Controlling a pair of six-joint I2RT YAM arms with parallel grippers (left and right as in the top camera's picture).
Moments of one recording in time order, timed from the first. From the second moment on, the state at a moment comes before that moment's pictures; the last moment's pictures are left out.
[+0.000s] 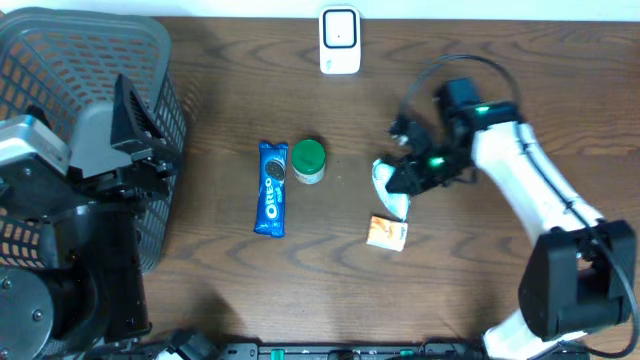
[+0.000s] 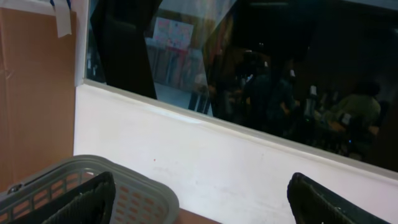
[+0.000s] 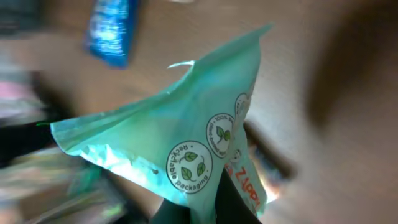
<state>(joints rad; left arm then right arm) -0.73 0.82 1.46 -0.45 -0.93 -0.11 0.13 1.77 1.33 -1.14 -0.73 -0.32</state>
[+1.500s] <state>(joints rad) -0.73 0.82 1.46 -0.45 -0.93 -0.11 1.01 1.77 1.25 -1.04 0.22 -0.27</state>
